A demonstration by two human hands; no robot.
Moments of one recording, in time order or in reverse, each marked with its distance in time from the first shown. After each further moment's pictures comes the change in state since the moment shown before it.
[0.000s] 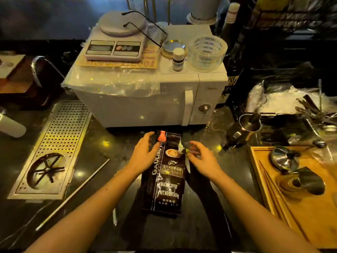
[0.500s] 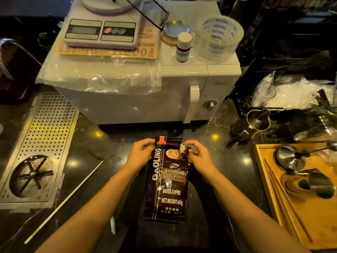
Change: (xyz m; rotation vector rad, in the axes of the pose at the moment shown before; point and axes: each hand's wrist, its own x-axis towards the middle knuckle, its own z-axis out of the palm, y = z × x) left_hand 0.021 -0.017 0.007 -0.480 -0.093 -0.317; right_hand 0.024 0.002 0.028 0.410 0.020 0.233
